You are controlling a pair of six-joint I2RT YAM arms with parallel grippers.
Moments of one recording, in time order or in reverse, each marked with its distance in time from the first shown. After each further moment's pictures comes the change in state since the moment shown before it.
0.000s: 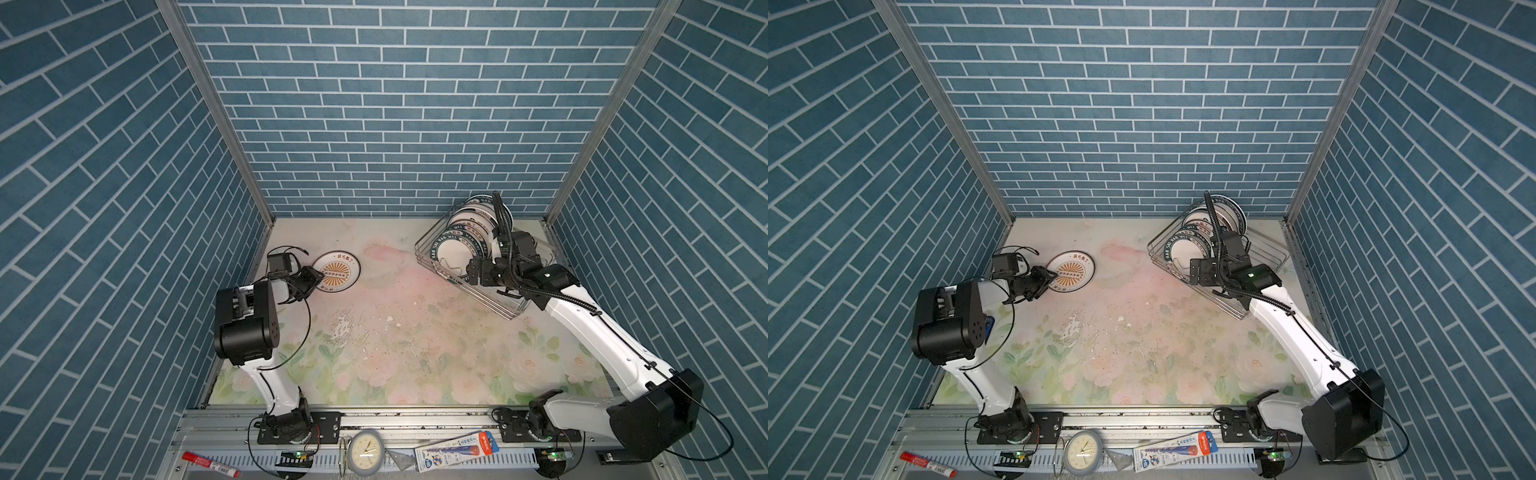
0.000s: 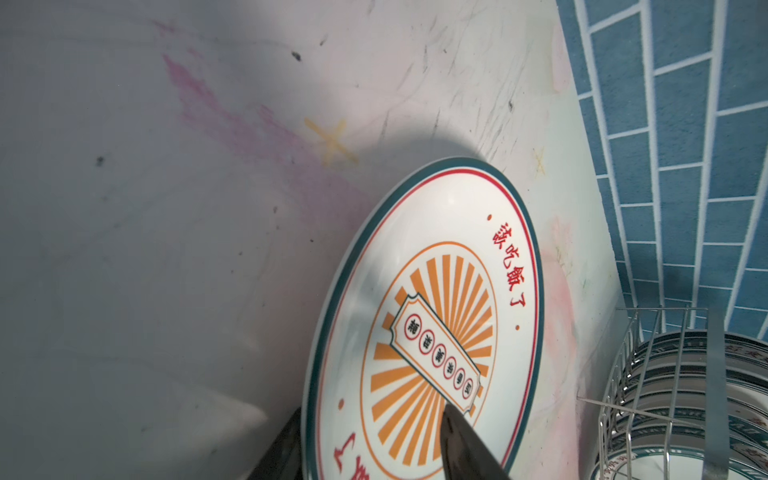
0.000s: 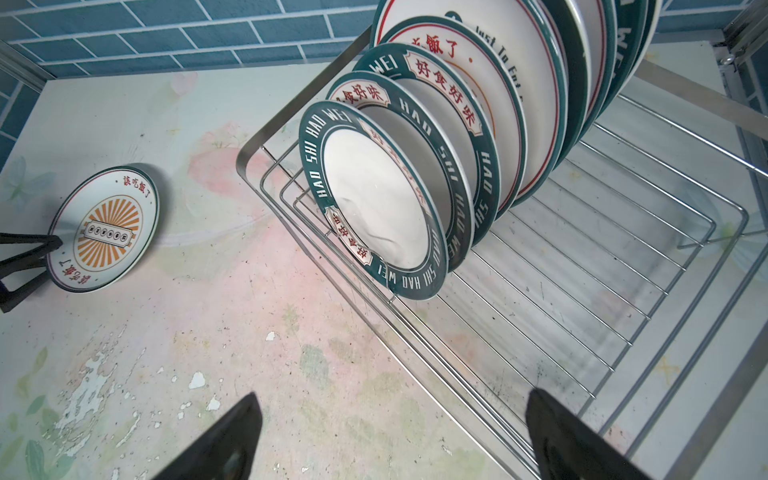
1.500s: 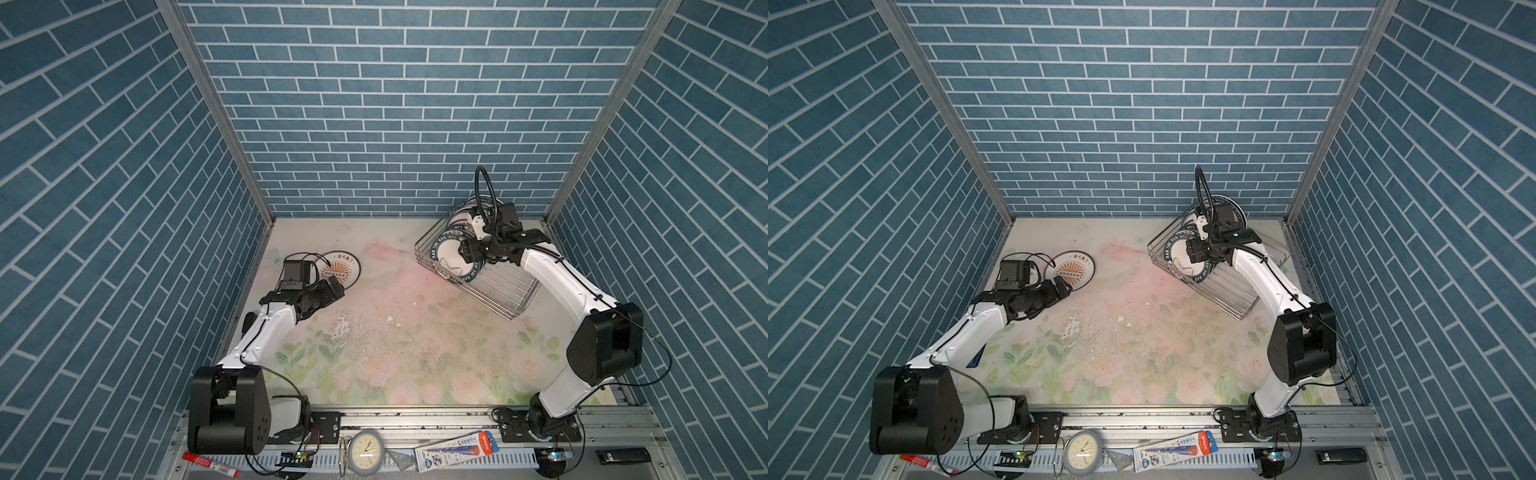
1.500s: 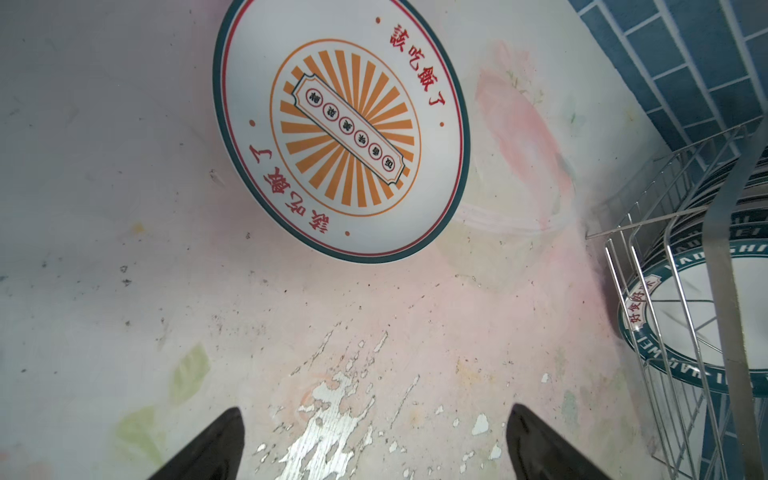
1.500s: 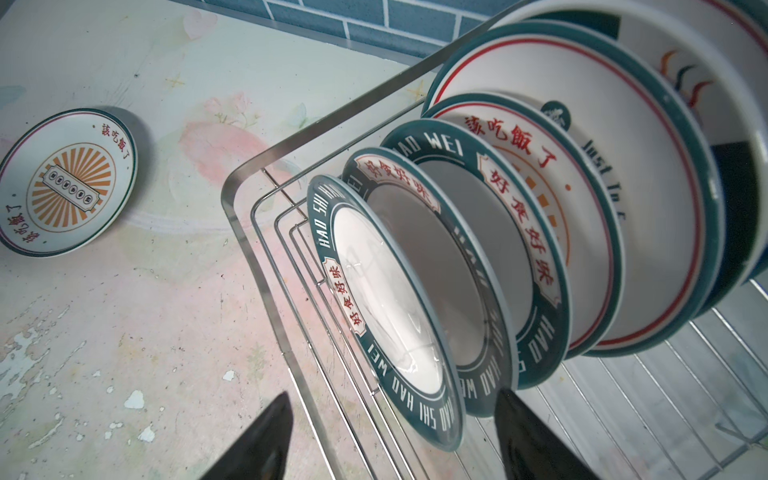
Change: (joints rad) left arm -0.255 -0.584 -0.154 -0.438 -0.224 0.086; right arm -0.106 0.394 0.307 0.023 -0.200 -0.334
